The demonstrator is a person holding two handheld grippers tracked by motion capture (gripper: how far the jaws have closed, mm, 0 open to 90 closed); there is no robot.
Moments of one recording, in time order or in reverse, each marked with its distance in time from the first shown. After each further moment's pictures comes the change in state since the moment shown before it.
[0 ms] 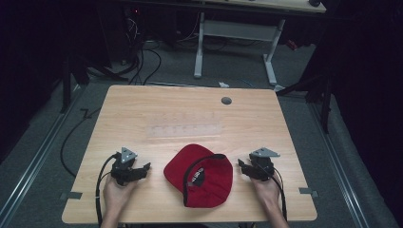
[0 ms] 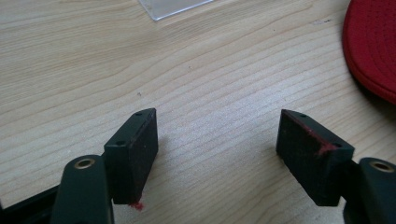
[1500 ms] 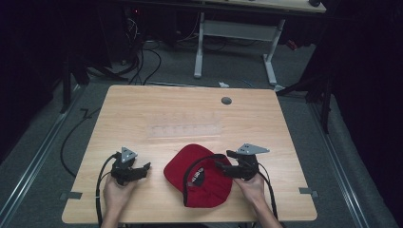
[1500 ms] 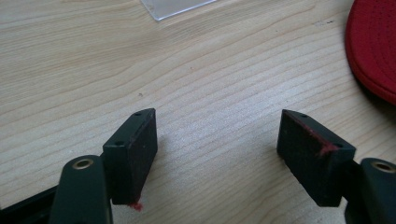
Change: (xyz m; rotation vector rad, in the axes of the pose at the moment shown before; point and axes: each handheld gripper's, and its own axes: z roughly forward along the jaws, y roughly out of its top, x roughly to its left) left arm 0.000 0.000 0.001 -0.001 0.007 0.000; right arm 0.052 0.038 -0.008 -0.110 0.354 -0.069
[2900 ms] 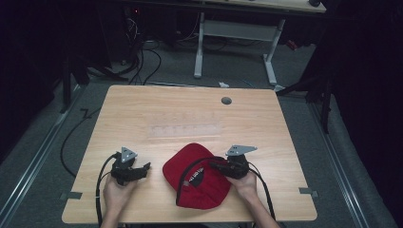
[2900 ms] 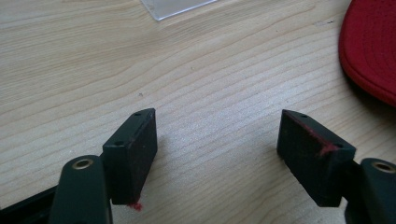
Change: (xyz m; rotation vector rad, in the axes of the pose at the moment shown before) left arm 0.000 0.000 0.000 -0.002 0.000 -0.002; right arm -0.001 -0.007 0.029 0.059 0.171 -0.061
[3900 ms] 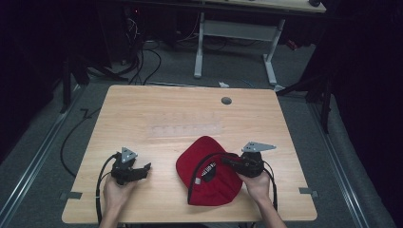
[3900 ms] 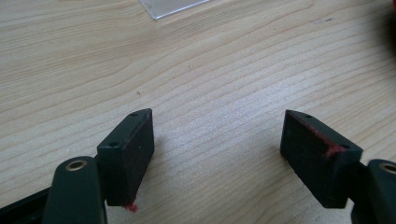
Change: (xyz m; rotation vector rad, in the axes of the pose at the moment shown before) left arm -0.001 -0.001 -0.001 0.008 -0.001 0.003; right arm -0.003 0.009 -0.048 -0.063 -0.062 0.091
